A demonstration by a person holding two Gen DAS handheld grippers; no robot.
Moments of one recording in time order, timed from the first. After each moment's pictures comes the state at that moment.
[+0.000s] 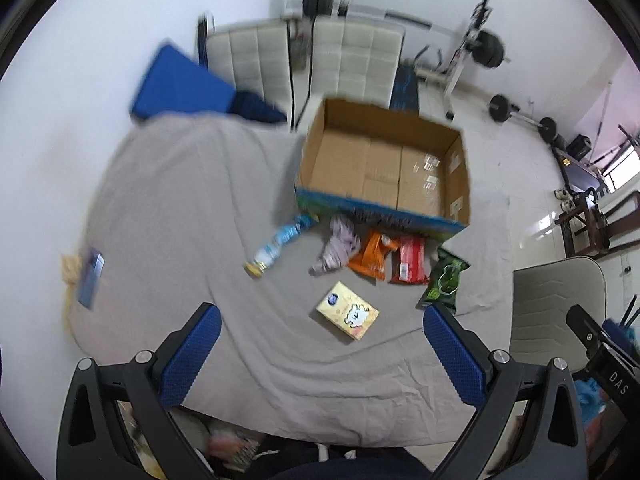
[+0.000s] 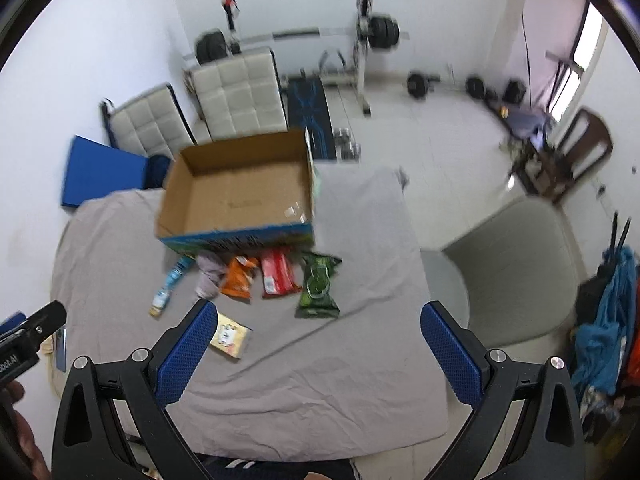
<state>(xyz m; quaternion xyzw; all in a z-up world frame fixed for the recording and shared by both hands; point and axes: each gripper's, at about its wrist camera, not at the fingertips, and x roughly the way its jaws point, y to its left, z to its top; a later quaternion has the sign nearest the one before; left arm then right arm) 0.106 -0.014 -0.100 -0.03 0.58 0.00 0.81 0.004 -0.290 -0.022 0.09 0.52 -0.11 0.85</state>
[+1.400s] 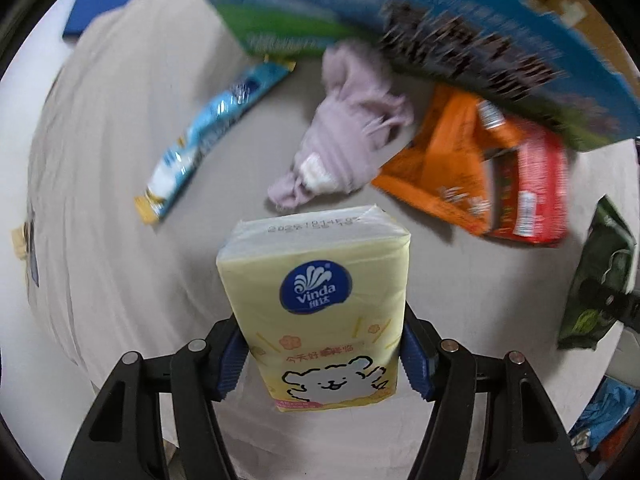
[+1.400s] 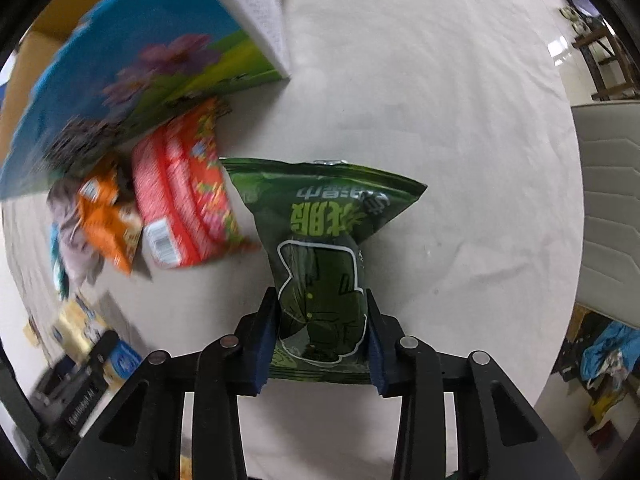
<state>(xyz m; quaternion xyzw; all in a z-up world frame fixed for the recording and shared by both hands) 0.170 -0.093 -0.347 0.03 0.70 0.04 0.71 0.142 -0.332 -0.395 0.16 0.74 -0.05 0.66</state>
